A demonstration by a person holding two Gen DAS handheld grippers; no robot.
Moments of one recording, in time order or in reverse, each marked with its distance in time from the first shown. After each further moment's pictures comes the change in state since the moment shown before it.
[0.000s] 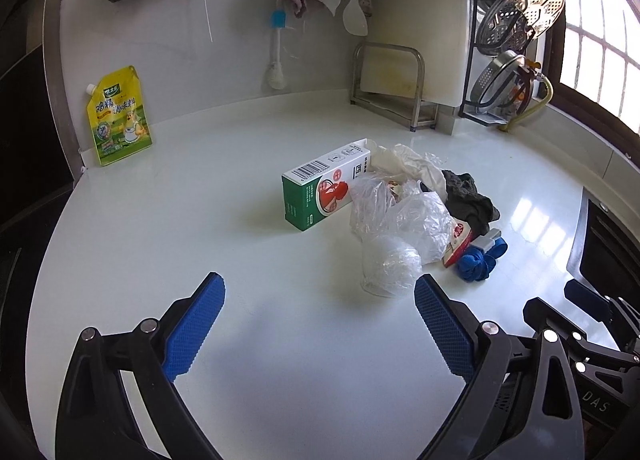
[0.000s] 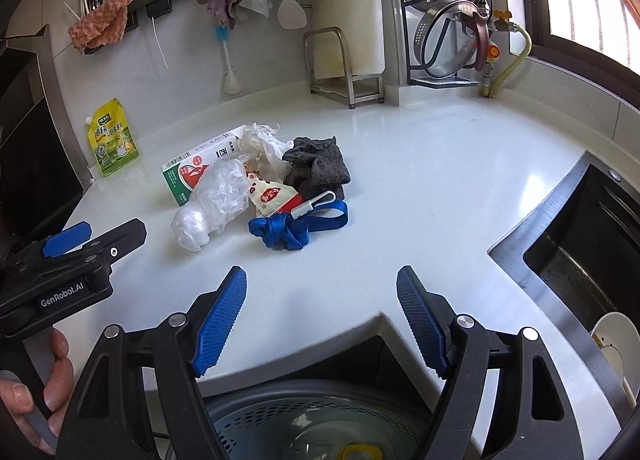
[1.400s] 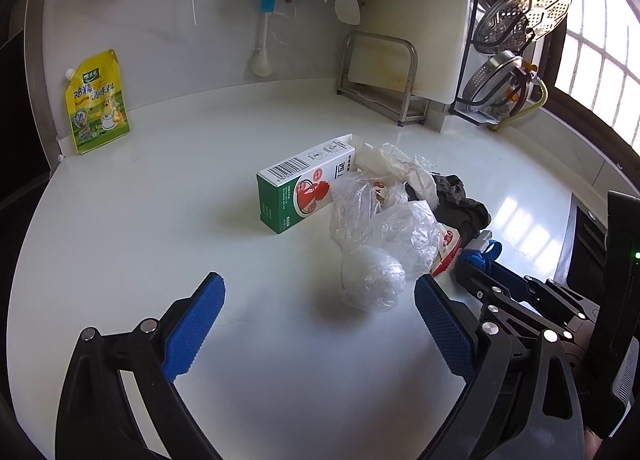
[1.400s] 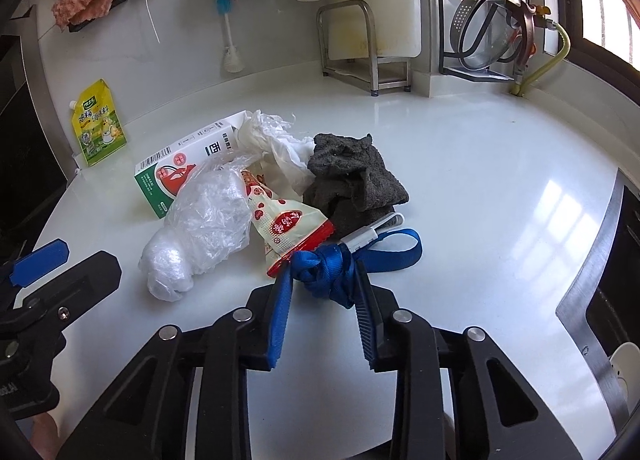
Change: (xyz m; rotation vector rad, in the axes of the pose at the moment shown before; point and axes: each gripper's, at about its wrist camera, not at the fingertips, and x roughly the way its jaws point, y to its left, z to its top) left arm 0.017 -0.007 0.012 -0.024 0.050 -0.081; right arm 0.060 0.015 0.027 -0.028 0.047 0.002
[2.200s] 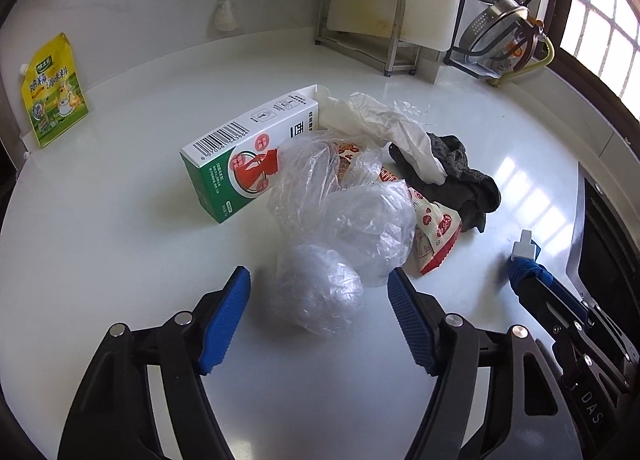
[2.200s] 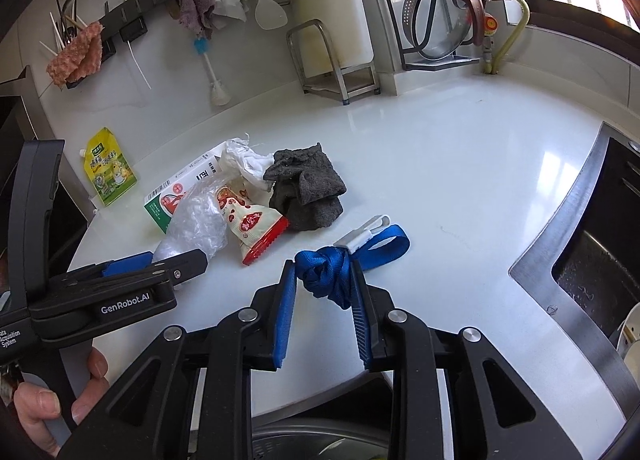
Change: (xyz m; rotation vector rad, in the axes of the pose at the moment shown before) left arm 0.052 -0.026 0.014 0.031 0.176 -0.025; right arm -0.033 -0.044 -0.016 0.138 -0.039 0.078
